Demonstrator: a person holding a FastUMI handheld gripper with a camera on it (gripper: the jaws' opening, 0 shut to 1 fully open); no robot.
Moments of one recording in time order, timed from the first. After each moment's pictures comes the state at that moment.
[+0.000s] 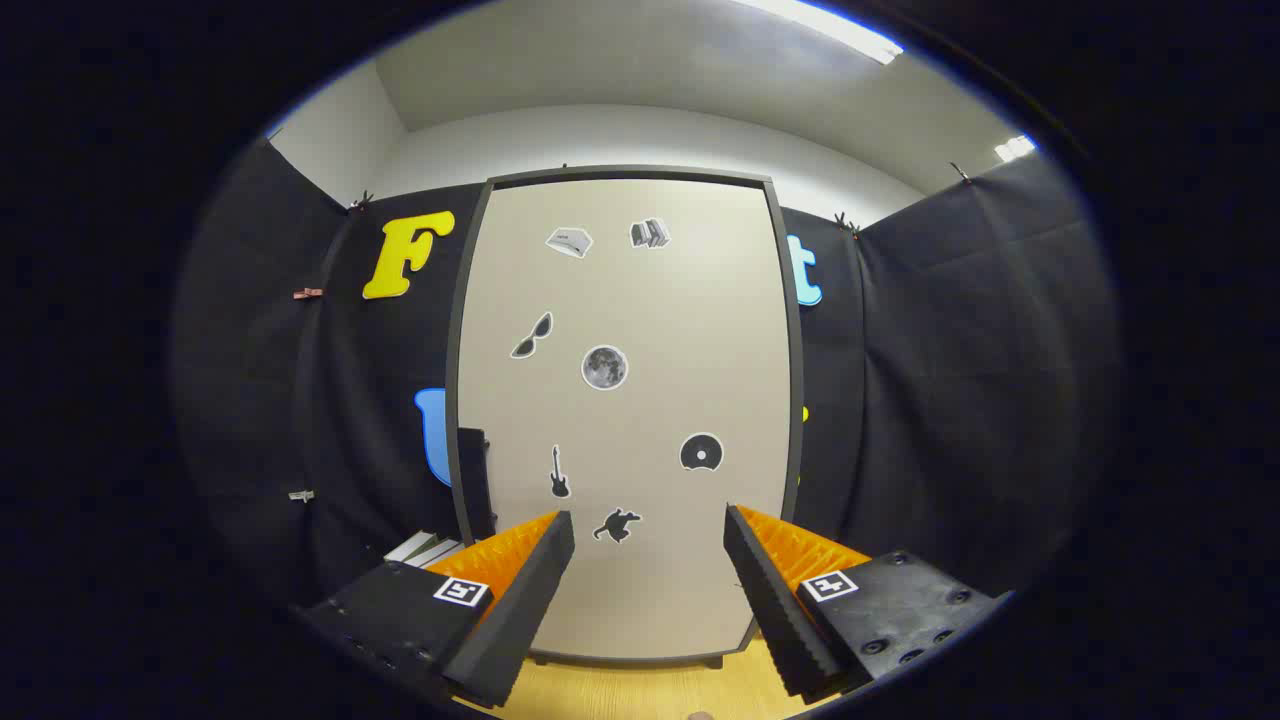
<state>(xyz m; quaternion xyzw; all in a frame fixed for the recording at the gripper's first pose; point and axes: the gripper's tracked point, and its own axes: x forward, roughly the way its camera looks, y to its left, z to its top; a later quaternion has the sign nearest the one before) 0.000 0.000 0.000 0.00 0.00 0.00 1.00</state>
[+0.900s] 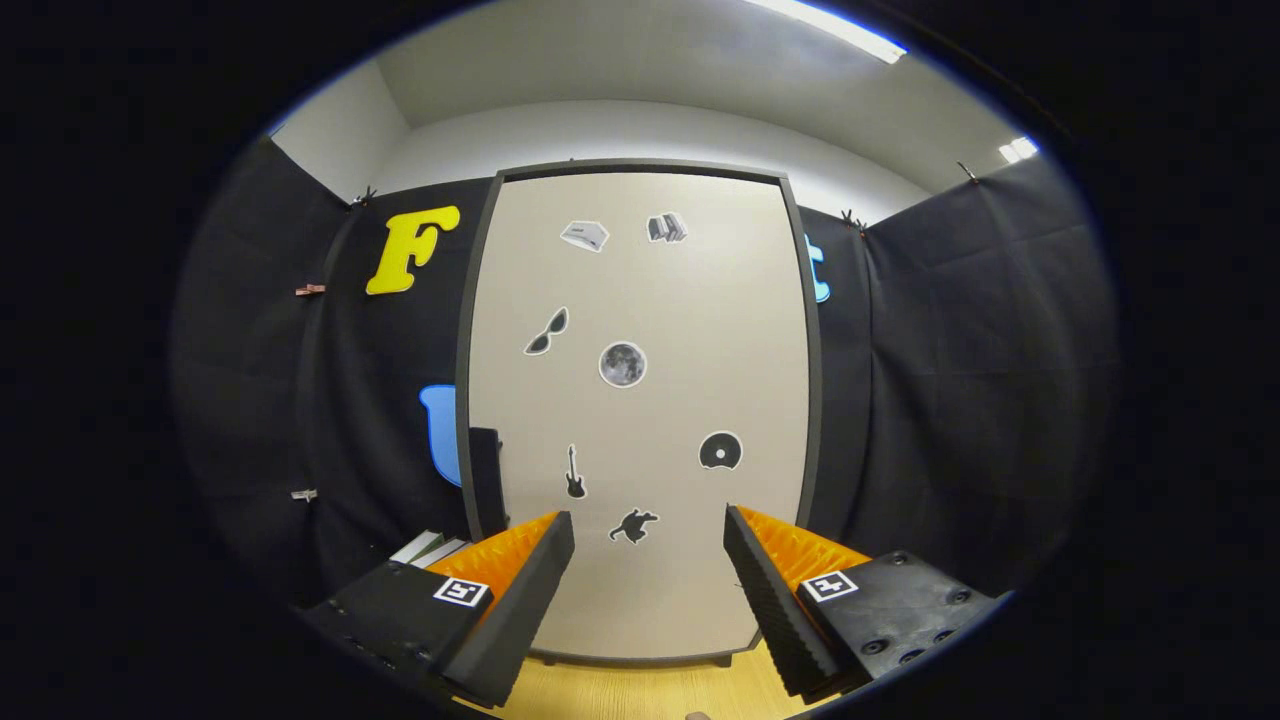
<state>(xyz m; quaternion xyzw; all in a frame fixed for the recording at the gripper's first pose) 0.002 0.014 -0.001 0.00 0.01 0.01 1.00</state>
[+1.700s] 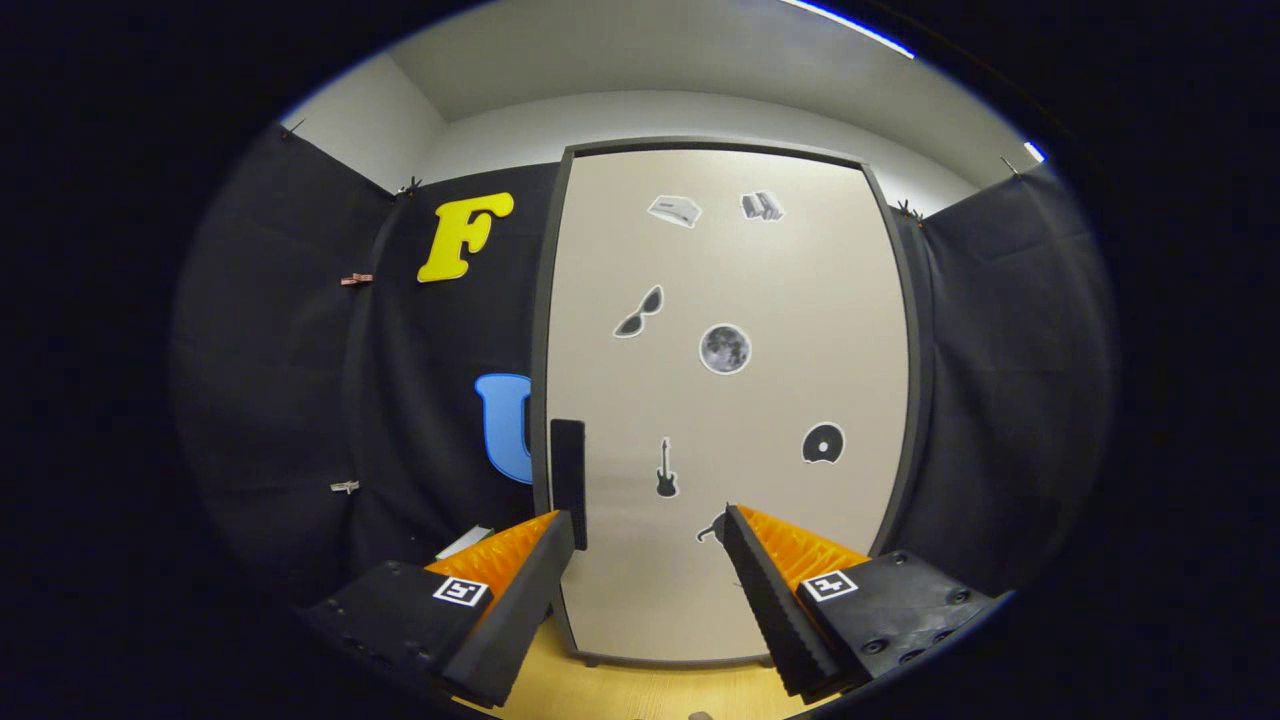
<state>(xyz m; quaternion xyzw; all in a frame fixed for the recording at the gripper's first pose) 0.015 0.061 -0.013 -0.01 0.03 0.10 0.99</state>
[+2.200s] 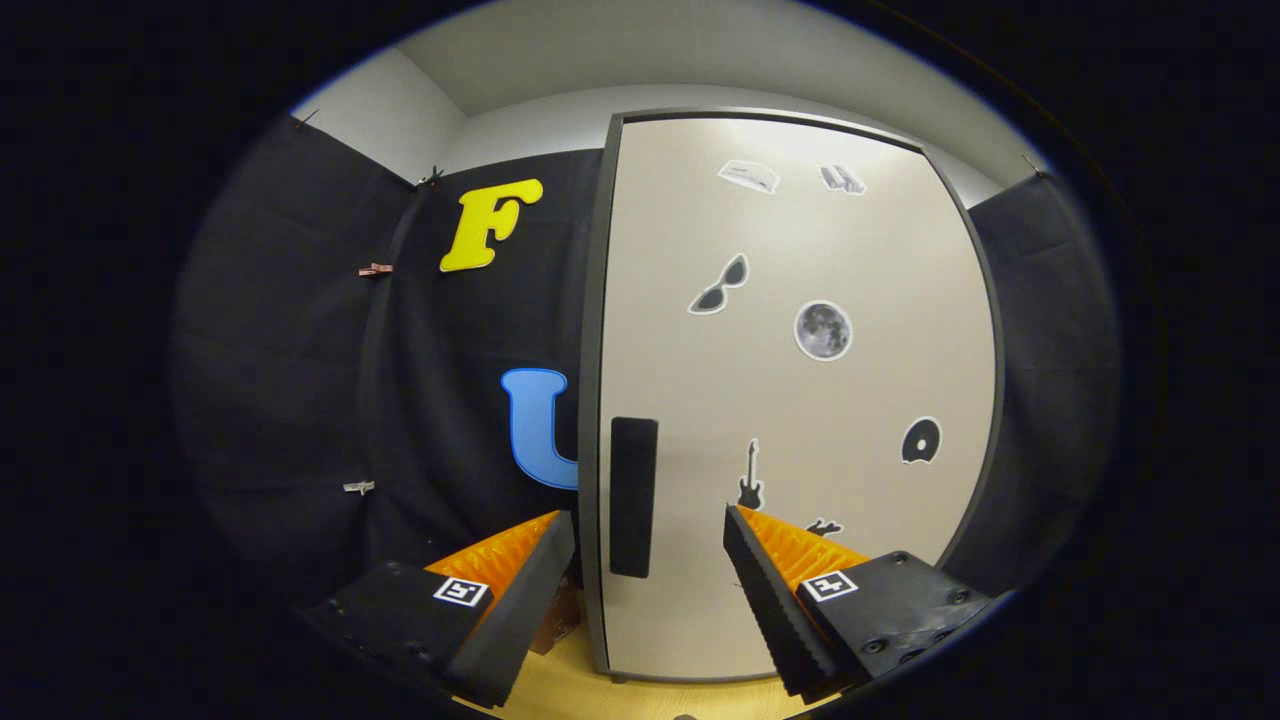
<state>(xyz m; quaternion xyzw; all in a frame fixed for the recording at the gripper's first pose) 0.064 0.118 -0.038 -0.01 0.04 0.13 0.99</state>
